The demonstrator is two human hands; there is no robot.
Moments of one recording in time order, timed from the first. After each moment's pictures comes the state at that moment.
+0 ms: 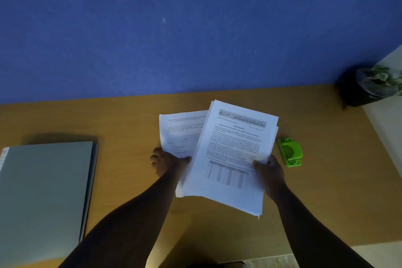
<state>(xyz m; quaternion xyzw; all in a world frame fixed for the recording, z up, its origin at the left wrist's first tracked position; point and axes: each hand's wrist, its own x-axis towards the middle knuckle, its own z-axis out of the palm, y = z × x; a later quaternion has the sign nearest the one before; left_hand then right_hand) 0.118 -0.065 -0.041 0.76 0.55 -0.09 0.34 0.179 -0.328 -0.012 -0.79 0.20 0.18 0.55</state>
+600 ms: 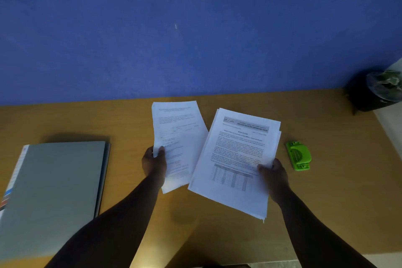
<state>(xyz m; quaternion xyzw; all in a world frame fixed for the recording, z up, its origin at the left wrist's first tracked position) 0.087 -0.016 -0.025 0.62 0.55 0.12 0.55 0.176 -0.320 -0.015 -0.80 0.22 0.18 0.53</state>
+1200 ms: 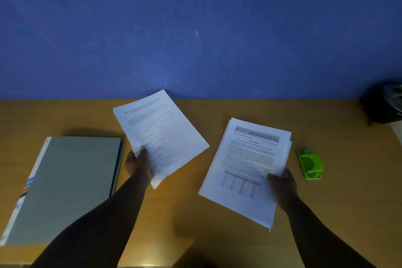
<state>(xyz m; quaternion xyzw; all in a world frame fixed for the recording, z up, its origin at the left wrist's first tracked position) 0.052 0.043 -0.006 0.48 0.62 0.22 0.59 0.171 -0.317 -0.026 -0.82 0.22 0.18 0.49</state>
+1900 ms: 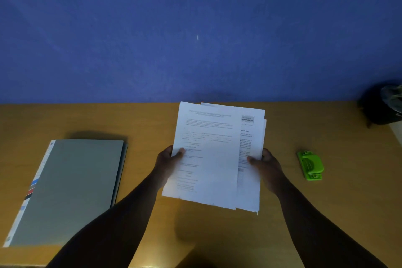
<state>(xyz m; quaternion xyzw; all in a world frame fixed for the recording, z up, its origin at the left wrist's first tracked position) 0.067 0.006 0.013 0.64 0.39 -0.03 0.66 0.191 -0.271 0.006 -0.73 0.10 0.28 0.61</state>
